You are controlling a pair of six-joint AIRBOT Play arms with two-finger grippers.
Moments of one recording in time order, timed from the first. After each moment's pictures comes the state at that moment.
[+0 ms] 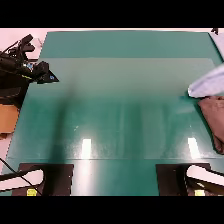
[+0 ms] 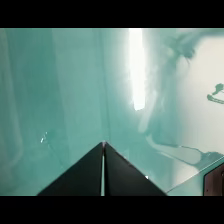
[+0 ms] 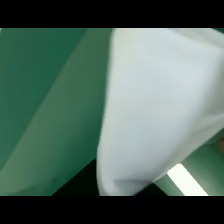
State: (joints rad) left arm 0.16 -1.33 1.48 0.91 -1.45 -1.40; right arm -0.70 -1.26 1.55 -1.16 1.26 1.98
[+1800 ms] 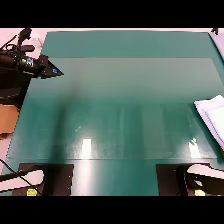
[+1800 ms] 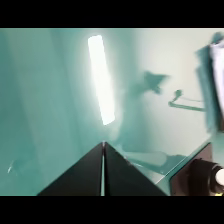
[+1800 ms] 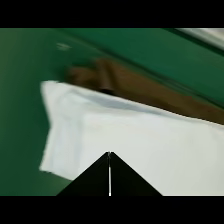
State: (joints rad) left arm 0.15 -1.32 1.48 0.71 -1.41 -1.34; right arm -0.90 -1.36 1.86 -1.38 1.56 1.81
